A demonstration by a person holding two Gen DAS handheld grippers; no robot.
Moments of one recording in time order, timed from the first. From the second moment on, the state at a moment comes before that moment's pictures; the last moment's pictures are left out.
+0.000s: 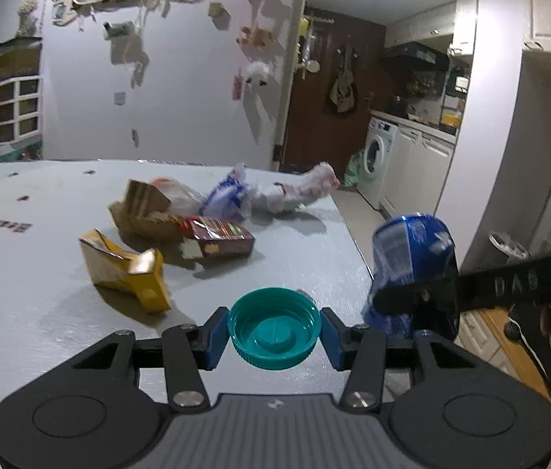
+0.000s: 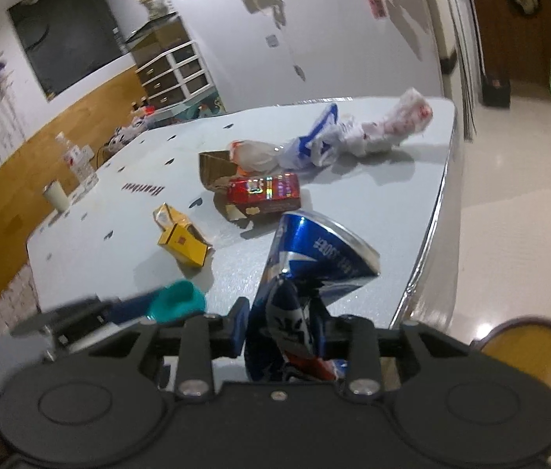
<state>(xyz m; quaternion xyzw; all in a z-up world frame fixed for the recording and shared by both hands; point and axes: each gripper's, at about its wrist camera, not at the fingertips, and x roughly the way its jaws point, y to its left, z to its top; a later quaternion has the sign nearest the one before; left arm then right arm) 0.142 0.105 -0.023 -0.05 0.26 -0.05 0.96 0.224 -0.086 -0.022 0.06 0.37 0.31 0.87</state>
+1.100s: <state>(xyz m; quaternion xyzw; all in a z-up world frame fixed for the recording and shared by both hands) 0.121 -0.022 0.001 -0.03 0.24 -0.09 0.97 0.148 -0.229 -0.012 -0.01 0.29 0.19 0.94</state>
